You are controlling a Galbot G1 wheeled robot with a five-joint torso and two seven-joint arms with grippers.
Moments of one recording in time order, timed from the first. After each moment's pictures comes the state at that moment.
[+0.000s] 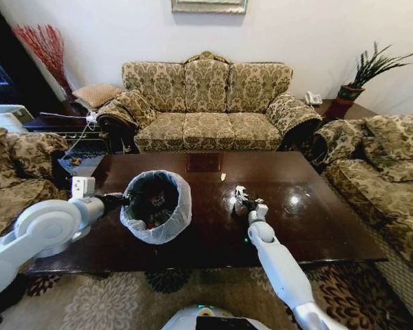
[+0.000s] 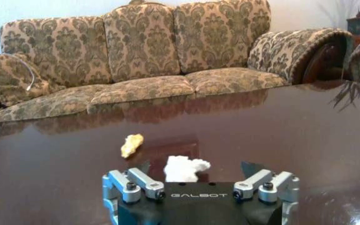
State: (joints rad) left arm 1.62 -0.29 -1.00 -2.32 -1.69 0.60 -0.60; right arm -0.84 1.36 0.24 1.28 0.42 -0.05 0.23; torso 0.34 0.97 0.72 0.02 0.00
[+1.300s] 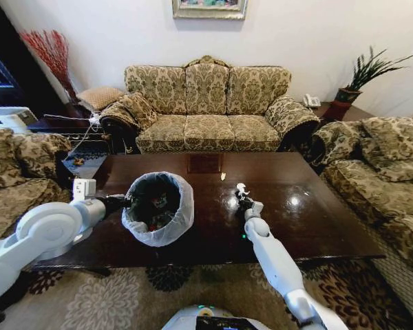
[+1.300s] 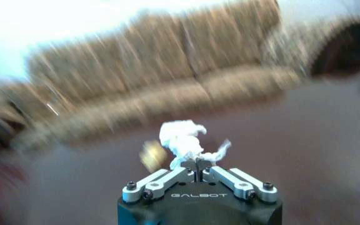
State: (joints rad) left arm 1.63 -0.29 -1.00 -2.32 -1.69 0.58 -0.58; right arm -0.87 1.35 0.25 1.36 0.52 0.00 0.15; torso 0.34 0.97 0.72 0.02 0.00
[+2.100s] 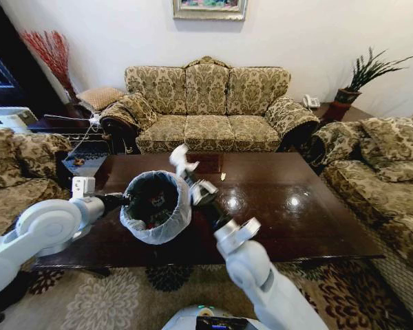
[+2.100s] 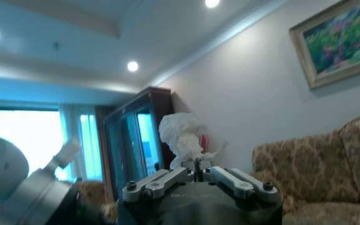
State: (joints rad) left arm 1.62 -0.29 -1.00 -2.32 -1.69 0.58 -0.58; right arm -1.09 1.28 -0.18 2.19 0.36 -0.03 0.02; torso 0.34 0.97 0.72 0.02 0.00
